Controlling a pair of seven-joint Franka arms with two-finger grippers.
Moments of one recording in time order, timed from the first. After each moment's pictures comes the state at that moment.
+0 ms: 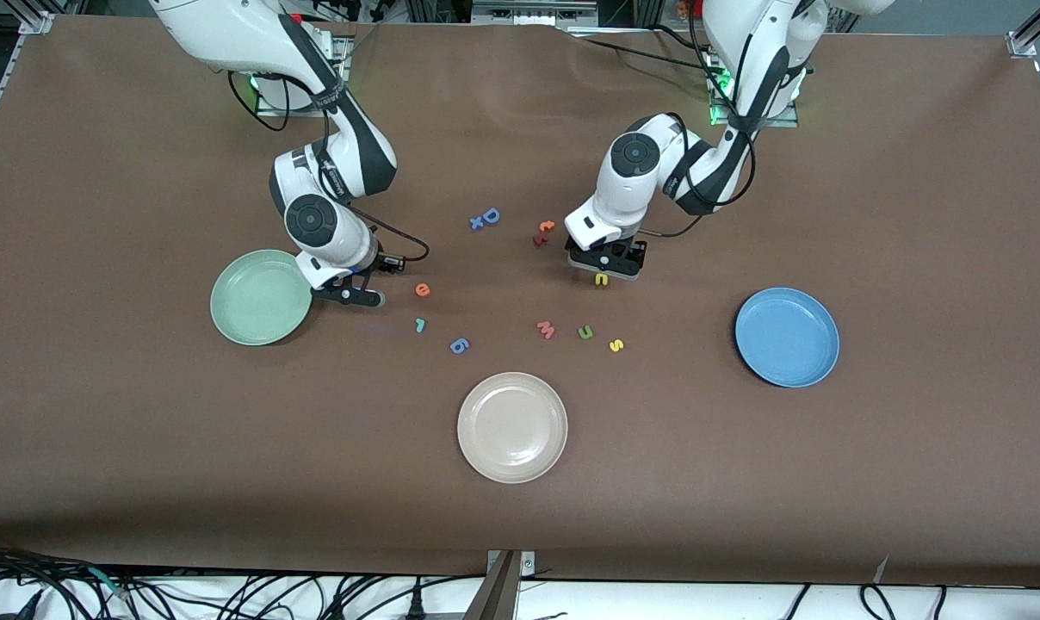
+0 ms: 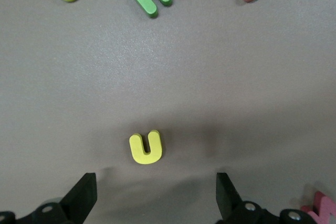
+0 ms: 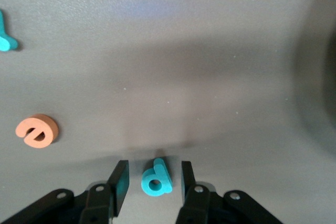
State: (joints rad) left arm -0.67 0.45 -0.02 -2.20 0.04 2.72 -0.49; right arm 0.41 0.43 0.06 -2.15 0.08 2.40 0.55
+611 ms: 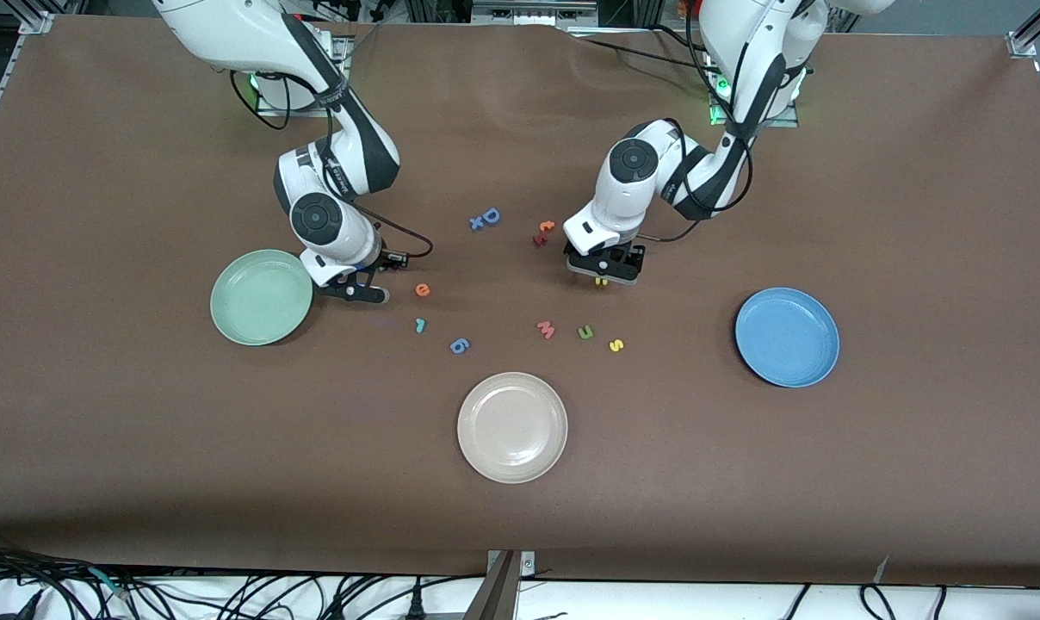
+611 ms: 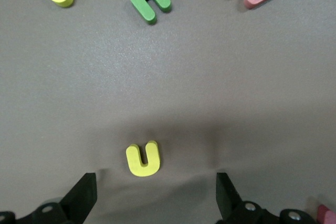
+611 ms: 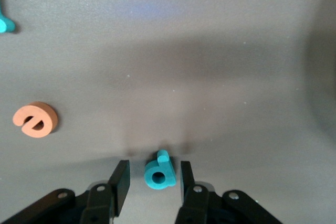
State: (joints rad) left arm -0.67 0.48 -0.02 -2.18 0.04 2.73 -0.49; right arm 0.41 0.43 0.07 -2.16 0.08 2.40 0.55
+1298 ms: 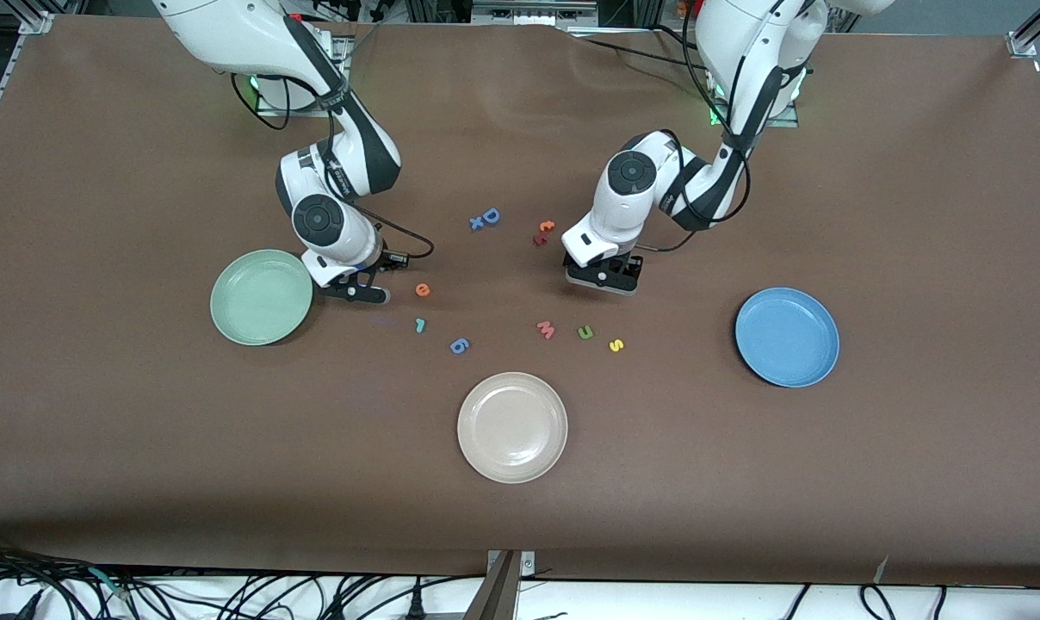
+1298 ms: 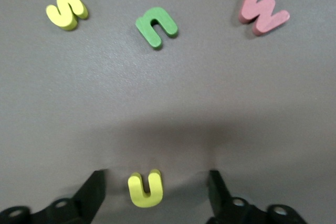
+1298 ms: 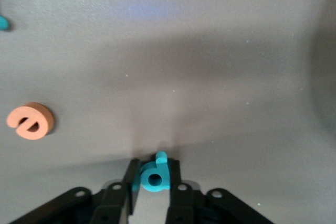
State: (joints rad) left arm -0.65 0.52 -0.02 -2.13 0.04 2.73 -0.50; right arm 0.41 0.44 0.07 -2.16 0.09 2.40 0.55
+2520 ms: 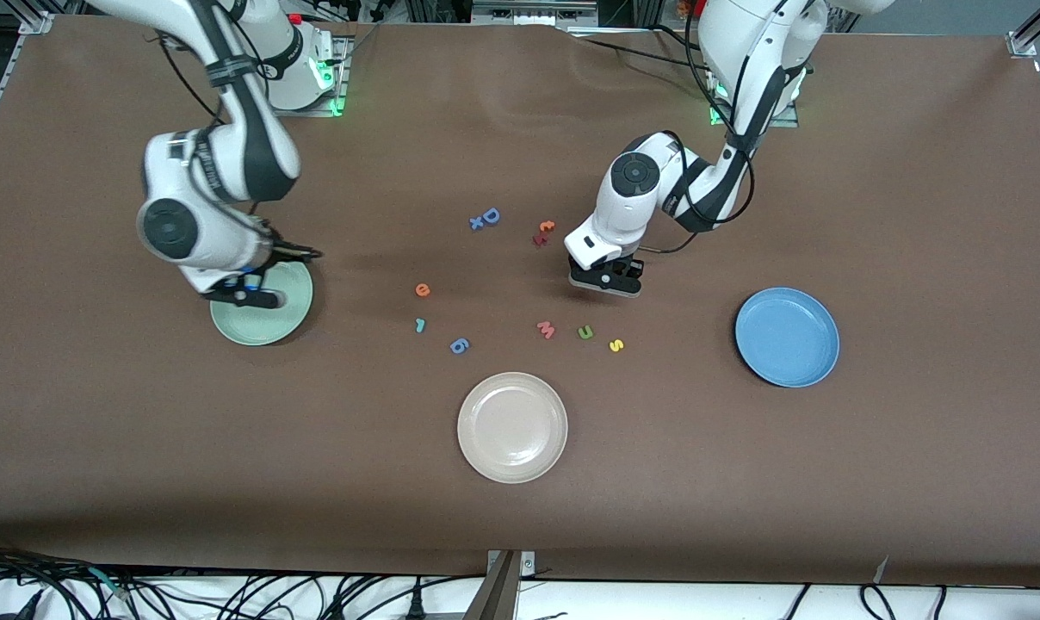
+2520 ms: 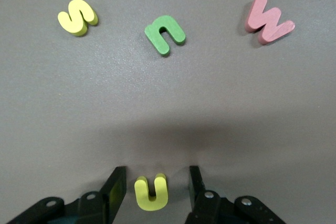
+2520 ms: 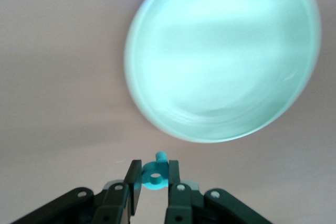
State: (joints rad) left arm -0.65 0.52 -0.02 -2.12 0.04 2.72 -0.51; right arm 0.39 0.25 -0.25 -2.10 0.09 2.02 0.21
